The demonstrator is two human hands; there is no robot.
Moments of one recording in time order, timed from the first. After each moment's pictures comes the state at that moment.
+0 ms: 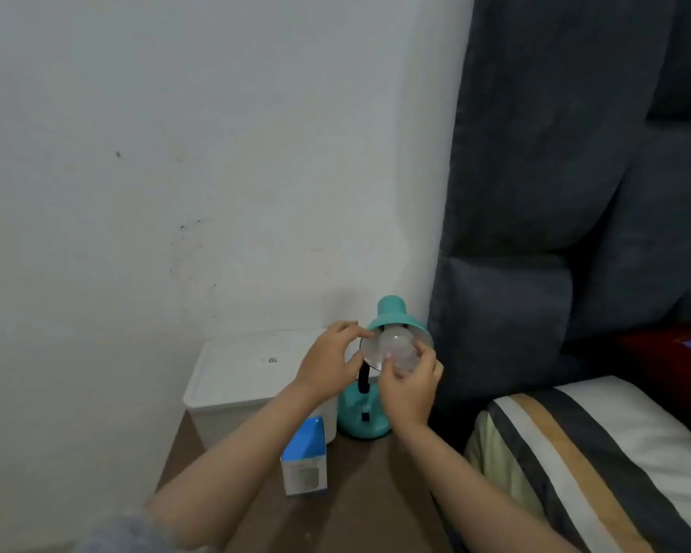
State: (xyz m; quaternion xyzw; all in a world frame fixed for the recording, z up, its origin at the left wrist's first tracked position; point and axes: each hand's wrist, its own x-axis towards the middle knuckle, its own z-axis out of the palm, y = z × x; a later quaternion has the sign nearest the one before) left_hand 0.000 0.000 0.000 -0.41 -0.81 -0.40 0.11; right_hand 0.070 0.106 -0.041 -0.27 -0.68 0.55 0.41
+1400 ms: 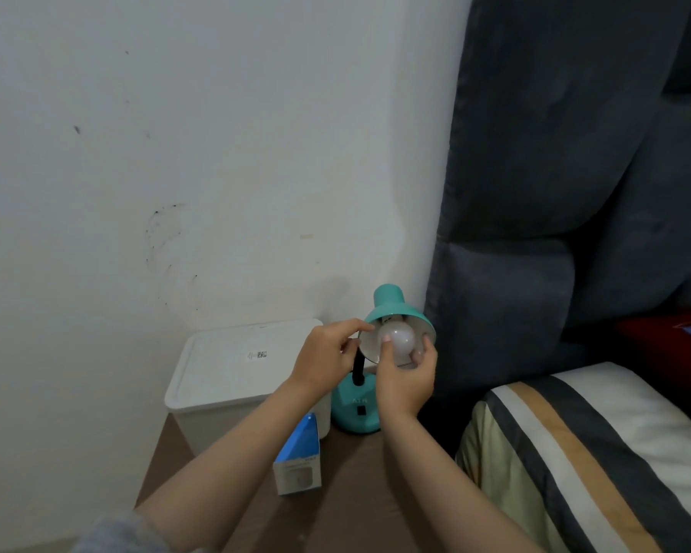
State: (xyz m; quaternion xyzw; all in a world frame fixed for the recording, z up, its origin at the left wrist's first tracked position) left_hand -0.021 0.014 -0.014 -0.42 -0.79 -0.42 0.15; right_hand 0.051 0.100 -0.037 -0.33 -0.53 0.65 0.44
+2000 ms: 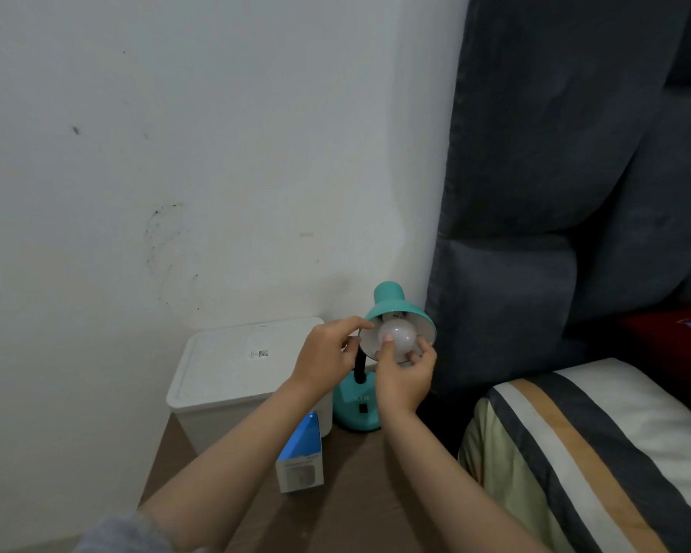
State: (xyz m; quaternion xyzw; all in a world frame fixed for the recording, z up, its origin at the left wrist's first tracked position) left_hand -0.021 0.015 -0.016 -0.42 -0.79 -0.42 0.16; right_hand 0.048 0.097 -0.037 -0.33 -0.51 0.67 0.42
